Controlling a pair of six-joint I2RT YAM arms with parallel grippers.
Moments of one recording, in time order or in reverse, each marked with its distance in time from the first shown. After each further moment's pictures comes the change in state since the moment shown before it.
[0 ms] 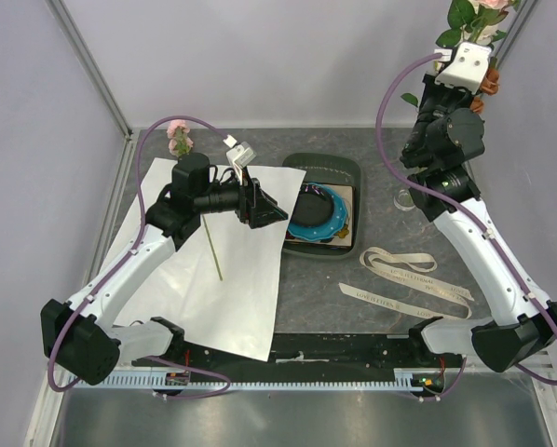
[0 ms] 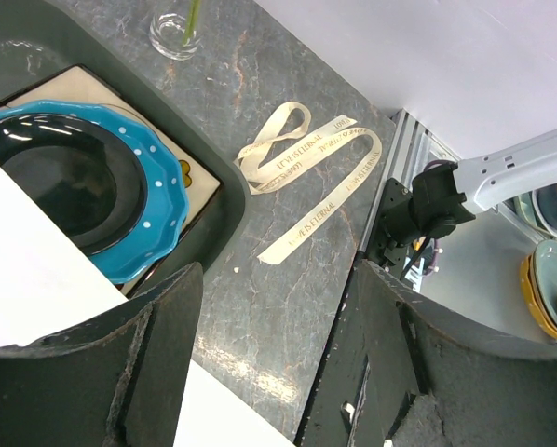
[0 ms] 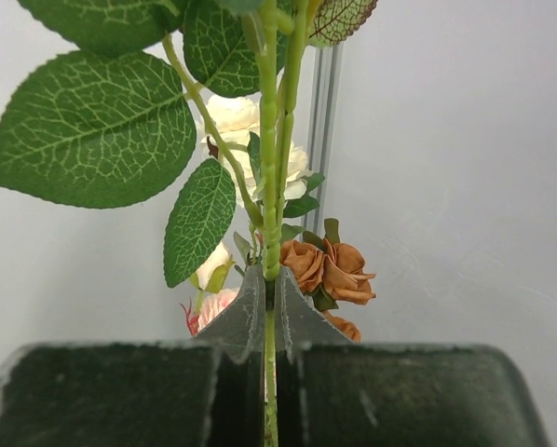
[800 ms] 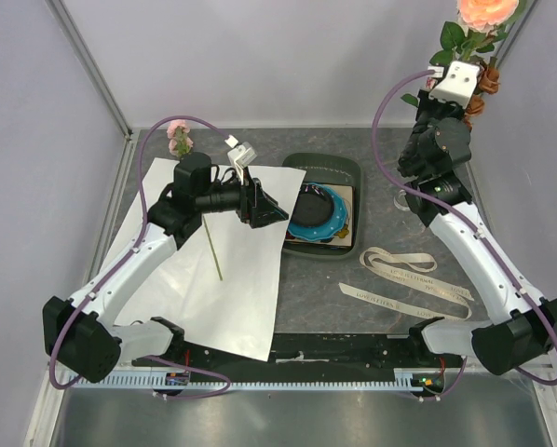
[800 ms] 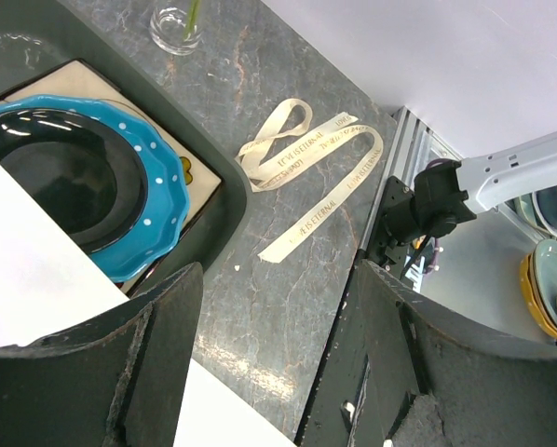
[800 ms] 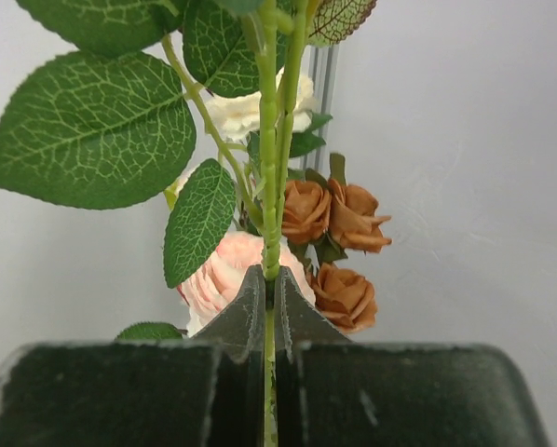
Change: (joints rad) left arm 0.000 0.011 0.000 0.000 0.001 0.001; right arm -0.049 -0.010 -0.134 0.036 -0.015 0.076
